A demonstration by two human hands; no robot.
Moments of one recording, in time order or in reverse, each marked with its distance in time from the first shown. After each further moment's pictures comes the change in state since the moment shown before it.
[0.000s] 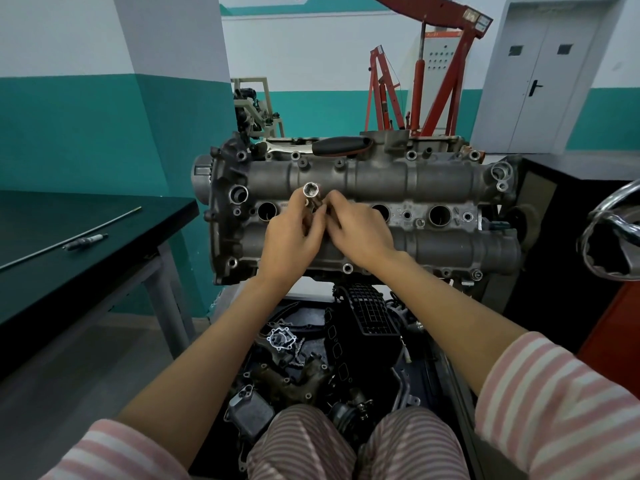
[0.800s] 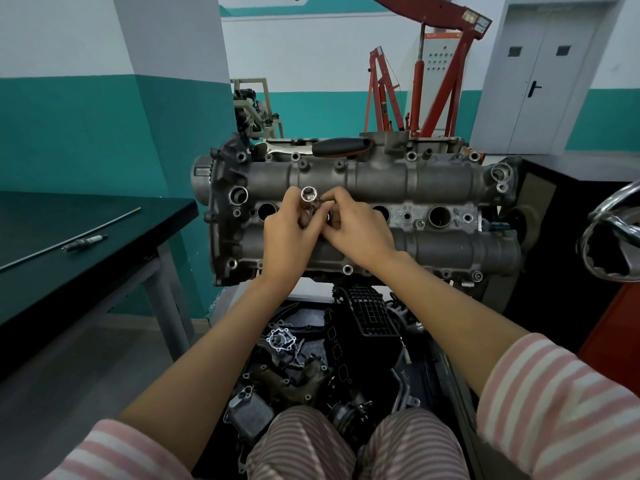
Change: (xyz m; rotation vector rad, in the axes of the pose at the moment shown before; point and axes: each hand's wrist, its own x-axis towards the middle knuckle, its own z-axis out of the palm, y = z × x) left_hand 0.003 -0.001 0.003 -0.092 0.086 -0.094; right_hand 0.001 -0.001 -0.001 0.073 -0.012 0.090
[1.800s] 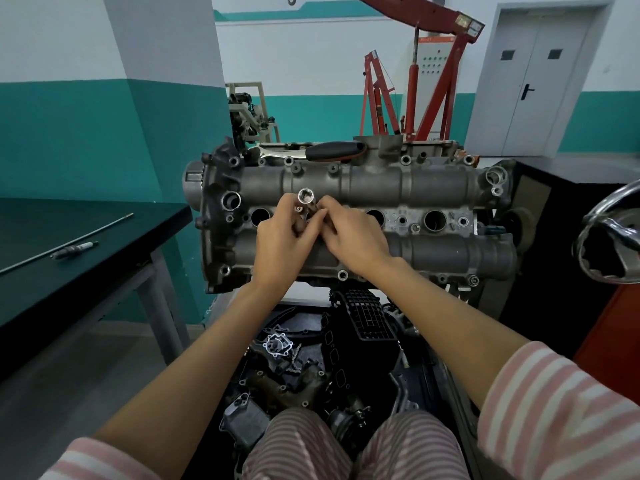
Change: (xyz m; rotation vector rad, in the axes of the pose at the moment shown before) left_hand -0.001 0.001 -0.003 0.022 -0.039 0.026; right_hand -0.001 0.003 0.001 -0.060 0.015 -0.079
